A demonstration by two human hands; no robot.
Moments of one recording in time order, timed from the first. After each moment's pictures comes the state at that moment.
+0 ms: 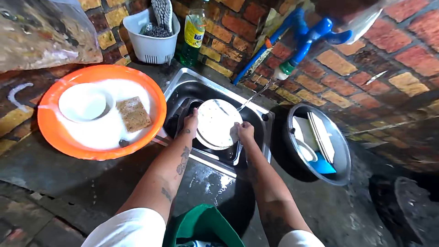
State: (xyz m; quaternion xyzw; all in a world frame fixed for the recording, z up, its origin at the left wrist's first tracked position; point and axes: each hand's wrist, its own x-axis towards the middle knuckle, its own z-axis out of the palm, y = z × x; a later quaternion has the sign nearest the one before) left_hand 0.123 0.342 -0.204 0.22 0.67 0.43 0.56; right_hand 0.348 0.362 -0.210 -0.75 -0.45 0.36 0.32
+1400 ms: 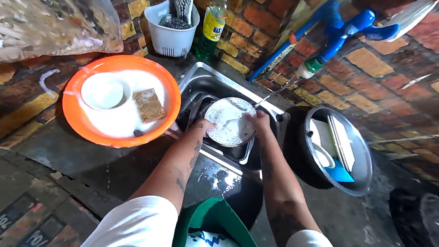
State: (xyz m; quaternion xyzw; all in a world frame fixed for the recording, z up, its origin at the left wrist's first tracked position) left_hand 0.121 0.348 -0.233 0.30 0.70 0.18 0.62; right_hand 0.344 0.382 -0.178 -0.71 -0.55 0.36 0.27
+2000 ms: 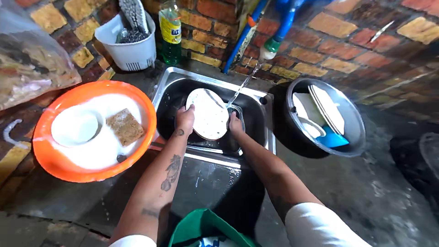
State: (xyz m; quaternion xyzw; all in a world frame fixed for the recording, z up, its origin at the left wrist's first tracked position) left_hand 0.118 0.350 -0.187 0.30 0.65 0.47 0.51; right_hand 0.331 0.359 -0.254 -0.76 -0.41 0.41 0.30
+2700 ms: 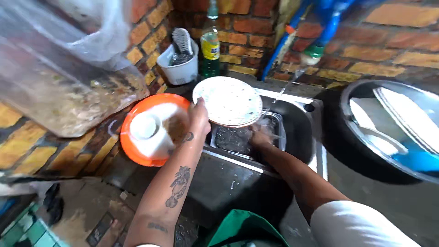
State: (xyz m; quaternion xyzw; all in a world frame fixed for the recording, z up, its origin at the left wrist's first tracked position) left_hand 0.058 0.301 -0.060 0.22 0.64 0.58 0.46; right_hand 0.295 0.344 -0.273 -0.66 -0.71 0.26 -0.07
